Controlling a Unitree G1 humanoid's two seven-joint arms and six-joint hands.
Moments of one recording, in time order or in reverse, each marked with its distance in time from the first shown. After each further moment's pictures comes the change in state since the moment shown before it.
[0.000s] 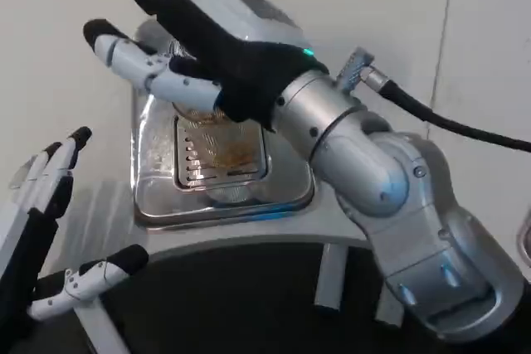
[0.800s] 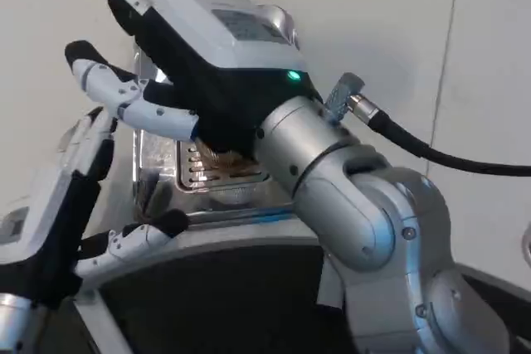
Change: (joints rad) left arm -0.177 -0.072 -0.078 0.082 -0.004 -0.008 0.000; right arm 0.049 0.100 0.107 -0.200 -0.328 0.208 0.169
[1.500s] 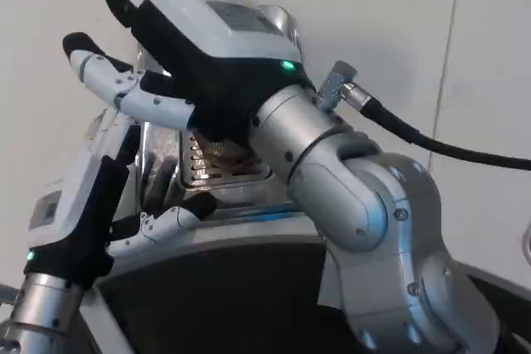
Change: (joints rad) left arm -0.104 -0.060 -0.054 0.085 0.039 0.022 0.045; right arm -0.004 0.038 -0.073 0.082 0.015 -0.098 0.005
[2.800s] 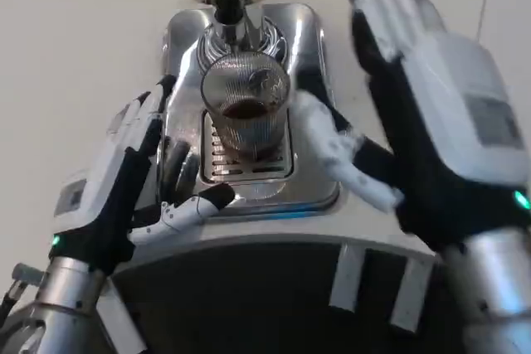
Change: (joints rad) left arm -0.111 -0.006 -0.076 0.120 0.005 -0.003 0.022; right arm 0.766 -0.079 -0.167 -0.469 -0.297 -0.268 -0.350
